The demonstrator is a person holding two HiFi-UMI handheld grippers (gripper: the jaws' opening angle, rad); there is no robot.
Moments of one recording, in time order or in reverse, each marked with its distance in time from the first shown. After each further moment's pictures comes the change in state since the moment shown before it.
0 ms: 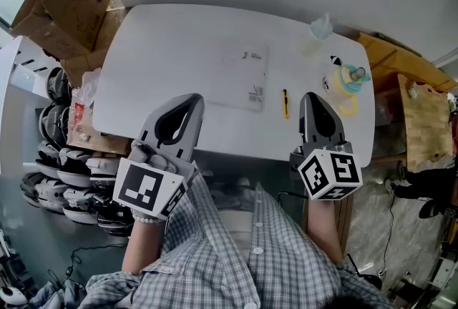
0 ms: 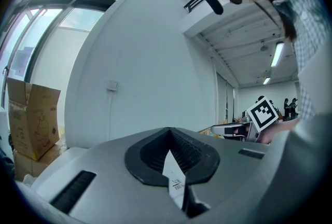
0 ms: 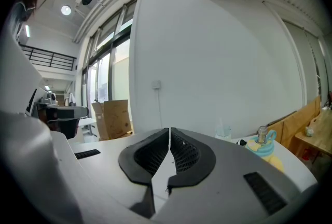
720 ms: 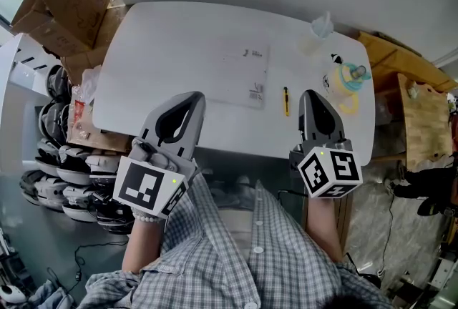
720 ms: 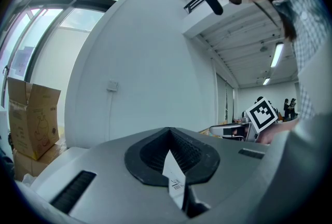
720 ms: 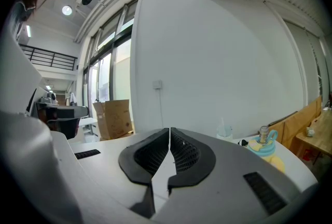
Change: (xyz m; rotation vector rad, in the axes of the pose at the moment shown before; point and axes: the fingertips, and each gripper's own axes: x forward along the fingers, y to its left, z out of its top) left arm -0.003 -0.002 0.000 -0.001 -0.006 -0.003; right arm 0.000 0.005 -0.001 -0.003 0.001 0.010
